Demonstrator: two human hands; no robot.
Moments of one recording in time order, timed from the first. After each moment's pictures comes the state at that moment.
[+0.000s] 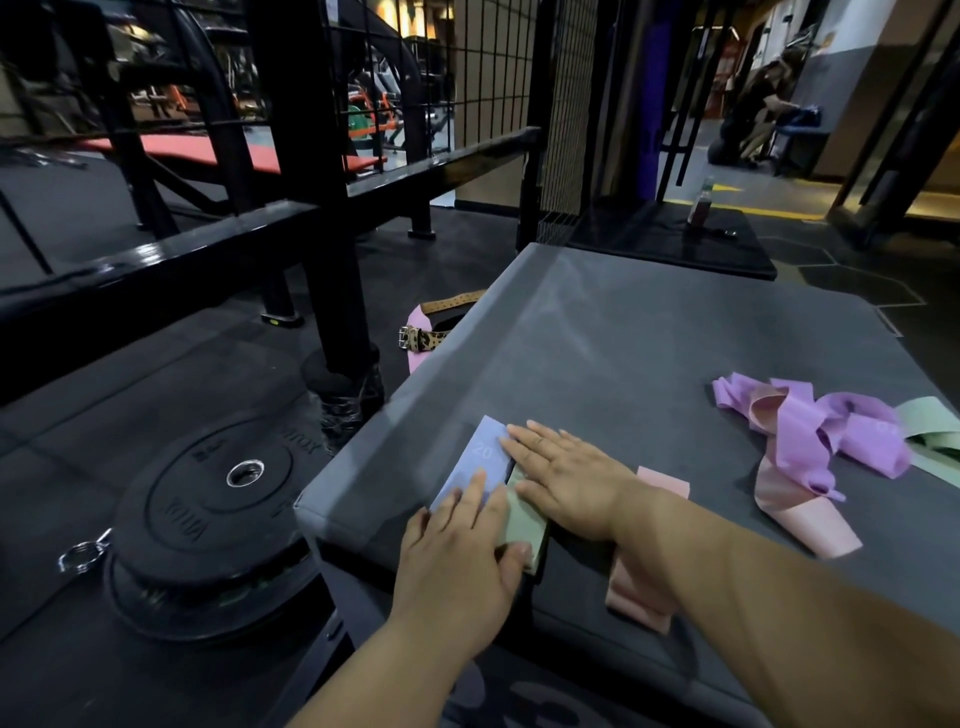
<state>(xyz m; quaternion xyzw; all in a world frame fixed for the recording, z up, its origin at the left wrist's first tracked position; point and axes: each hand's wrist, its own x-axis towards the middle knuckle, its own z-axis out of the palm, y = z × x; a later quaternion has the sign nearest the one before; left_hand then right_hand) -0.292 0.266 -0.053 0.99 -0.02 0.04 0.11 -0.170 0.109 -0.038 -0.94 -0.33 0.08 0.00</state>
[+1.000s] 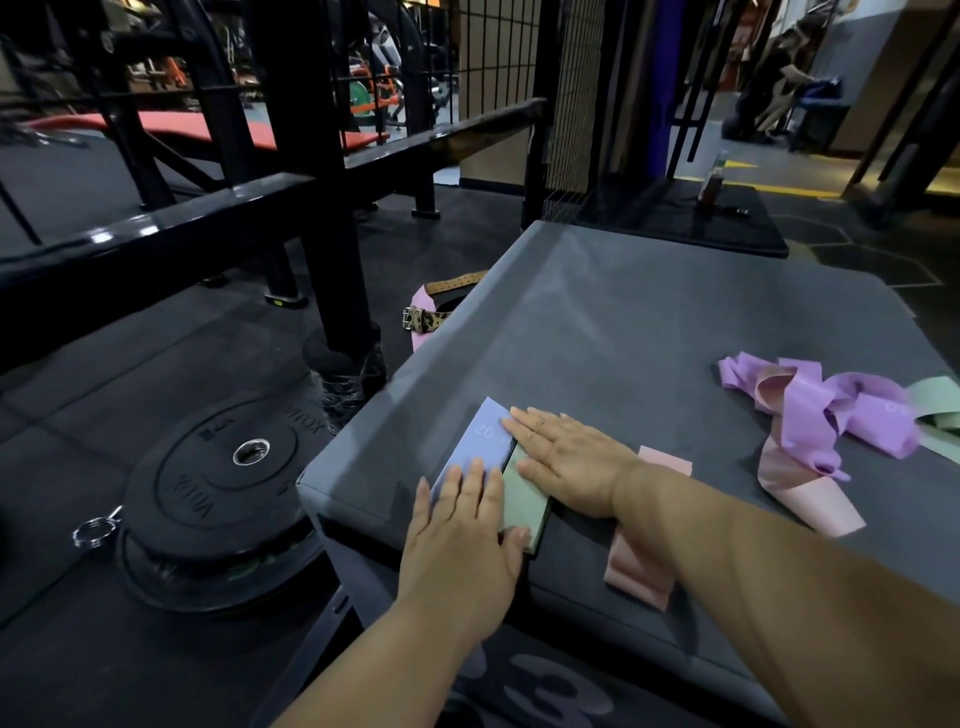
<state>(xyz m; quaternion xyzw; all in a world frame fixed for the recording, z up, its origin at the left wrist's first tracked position) -0.296 0.261 -0.067 1.00 -0.02 0.01 0.04 -0.167 0.108 -0.043 -0.93 -0.34 0.11 0.02</state>
